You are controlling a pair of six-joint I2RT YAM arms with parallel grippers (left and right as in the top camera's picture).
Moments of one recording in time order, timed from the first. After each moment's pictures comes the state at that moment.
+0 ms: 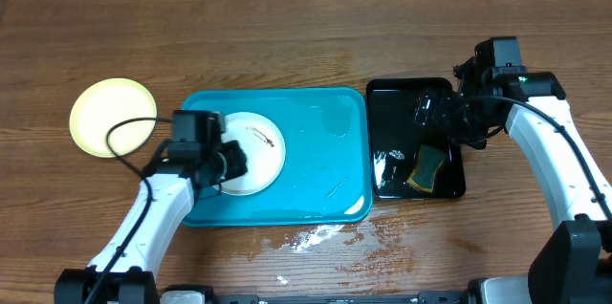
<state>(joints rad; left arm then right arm) -0.06 1.39 0.70 -0.48 0.25 -0.37 0.03 1.60 1.23 -0.97 -0.35 0.37</state>
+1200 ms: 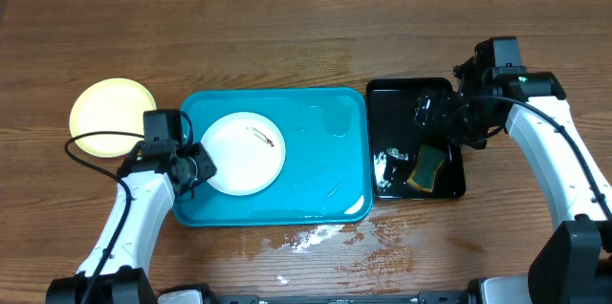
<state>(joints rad) 0.10 1.39 0.72 -0.57 0.01 -0.44 0.03 1.60 1.23 -0.97 -0.35 0.37</state>
